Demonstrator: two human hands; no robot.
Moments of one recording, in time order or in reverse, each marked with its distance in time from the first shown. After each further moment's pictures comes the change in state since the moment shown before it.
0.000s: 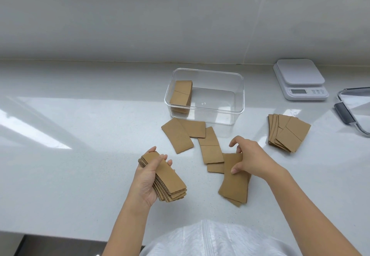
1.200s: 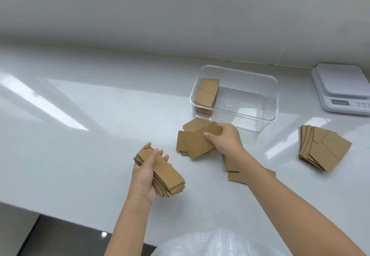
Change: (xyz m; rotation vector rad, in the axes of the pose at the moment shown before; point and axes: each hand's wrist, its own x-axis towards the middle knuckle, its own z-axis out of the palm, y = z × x) left_hand 0.016 0.028 -0.033 -0.105 0.161 0.118; right_hand 0.083 -0.104 0.053 0.416 0.148 0.053
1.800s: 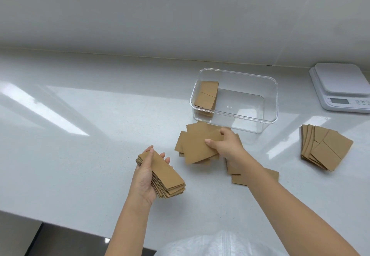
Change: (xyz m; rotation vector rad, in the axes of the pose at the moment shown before) left_hand 0.010 0.009 -0.002 0.012 -0.014 -0.111; right_hand -0.014 -0.005 -0.002 0.233 -0.132 0.125
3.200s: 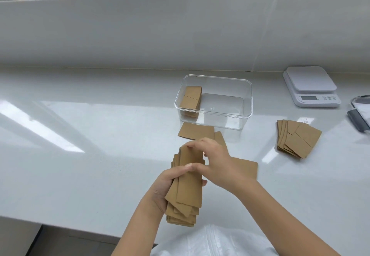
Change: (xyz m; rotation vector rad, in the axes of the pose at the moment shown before) left_hand -0.051 -0.050 0.023 0.397 -0.664 -0.231; right_hand -0.098 0.014 -0.018 -0.460 -0.081 -0.653
